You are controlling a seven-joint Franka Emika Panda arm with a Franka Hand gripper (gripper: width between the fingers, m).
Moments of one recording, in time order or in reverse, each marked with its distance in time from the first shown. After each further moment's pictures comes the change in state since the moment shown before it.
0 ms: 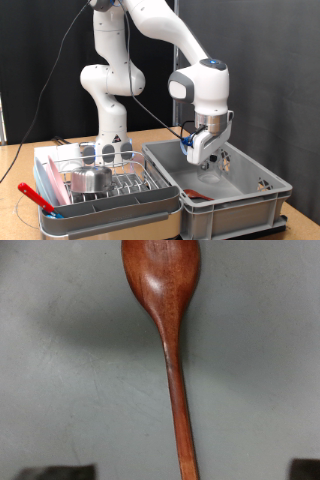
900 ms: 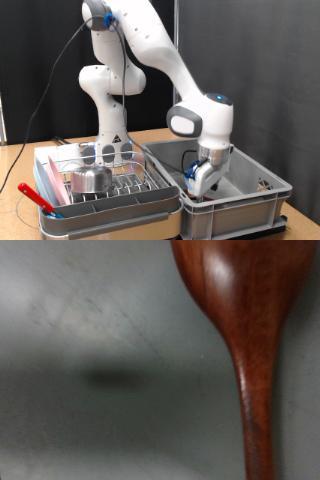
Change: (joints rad) arm 0.220 0.296 -0.256 0.067 -0.492 0.106 0.337
